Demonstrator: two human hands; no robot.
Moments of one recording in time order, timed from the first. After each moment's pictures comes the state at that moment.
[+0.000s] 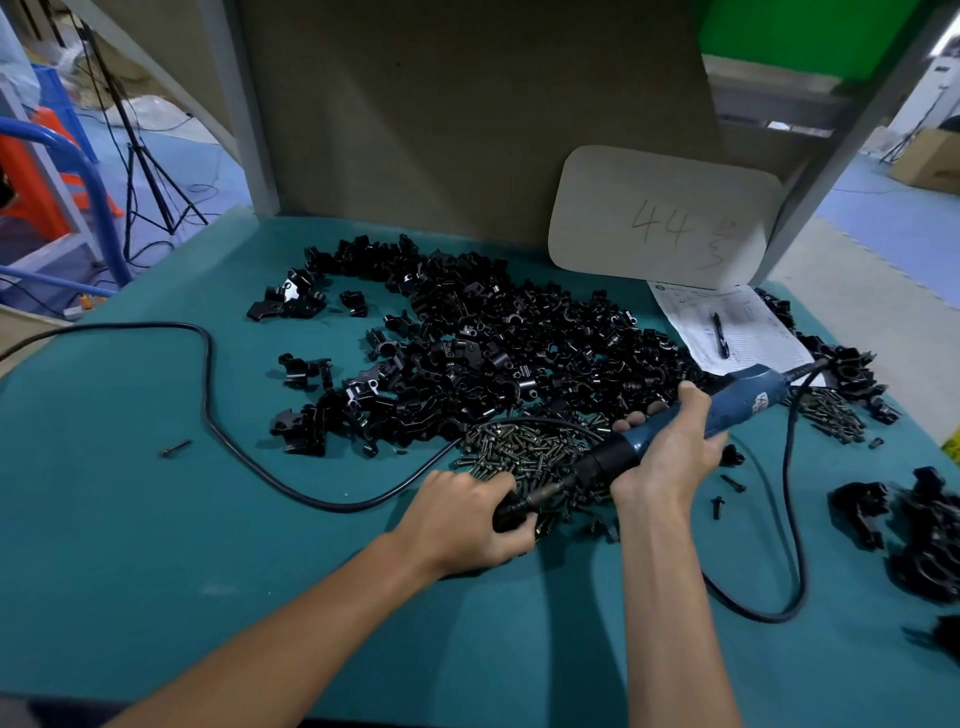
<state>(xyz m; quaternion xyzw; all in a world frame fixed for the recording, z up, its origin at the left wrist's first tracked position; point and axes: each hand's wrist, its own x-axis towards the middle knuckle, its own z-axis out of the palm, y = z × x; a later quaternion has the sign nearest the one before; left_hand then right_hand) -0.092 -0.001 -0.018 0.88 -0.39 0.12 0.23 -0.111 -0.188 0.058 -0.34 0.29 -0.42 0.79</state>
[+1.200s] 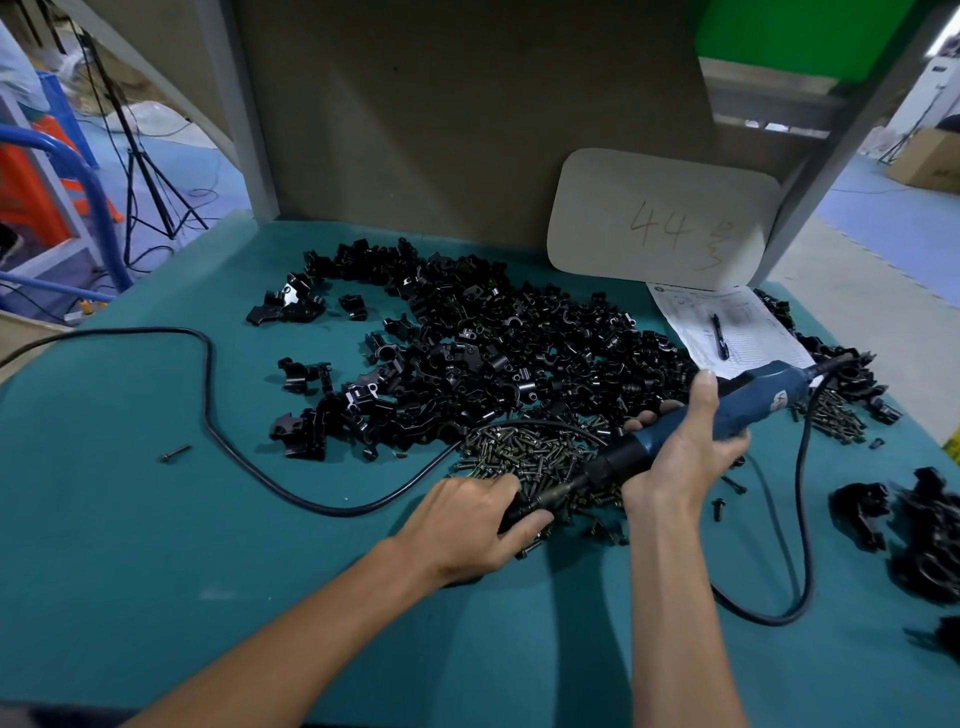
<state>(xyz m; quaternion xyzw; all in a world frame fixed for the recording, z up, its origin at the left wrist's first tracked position) -0.092 -0.001 -0.019 0.88 -0.42 0.07 0.22 -0.115 -0.194 0.057 -0.34 0.27 -0.44 0.78</state>
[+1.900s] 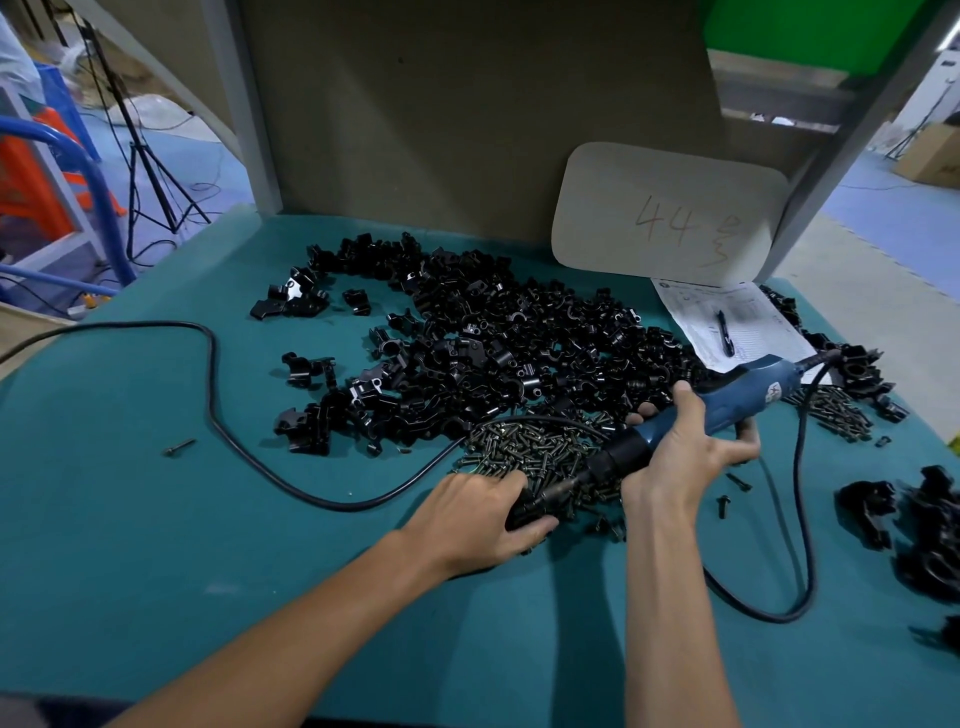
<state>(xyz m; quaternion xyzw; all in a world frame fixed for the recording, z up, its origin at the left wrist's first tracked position) -0.087 -0.004 -0.023 0.88 -0.43 0.06 0.19 -0.110 -0.193 0.048 -0.34 0.27 -0.47 0.77</state>
